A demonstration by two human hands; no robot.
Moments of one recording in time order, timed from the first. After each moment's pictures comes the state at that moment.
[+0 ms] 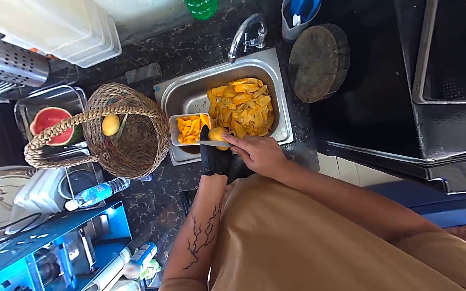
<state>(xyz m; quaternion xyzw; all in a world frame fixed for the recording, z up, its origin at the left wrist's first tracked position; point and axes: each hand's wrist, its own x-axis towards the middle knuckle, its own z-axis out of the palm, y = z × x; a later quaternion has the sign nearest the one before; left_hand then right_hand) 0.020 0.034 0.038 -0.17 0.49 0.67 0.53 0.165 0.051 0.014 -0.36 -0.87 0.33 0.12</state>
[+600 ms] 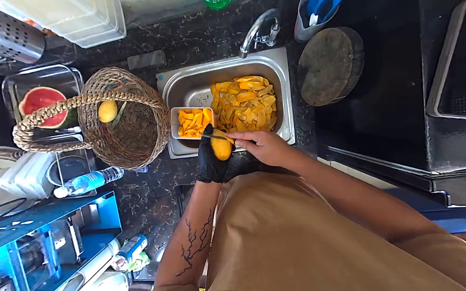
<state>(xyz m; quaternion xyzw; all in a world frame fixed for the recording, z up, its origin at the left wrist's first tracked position) 0.000 -0.005 0.018 -0.10 0.55 0.61 0.56 0.165 0.085 0.024 -0.32 -0.75 0.58 0.05</state>
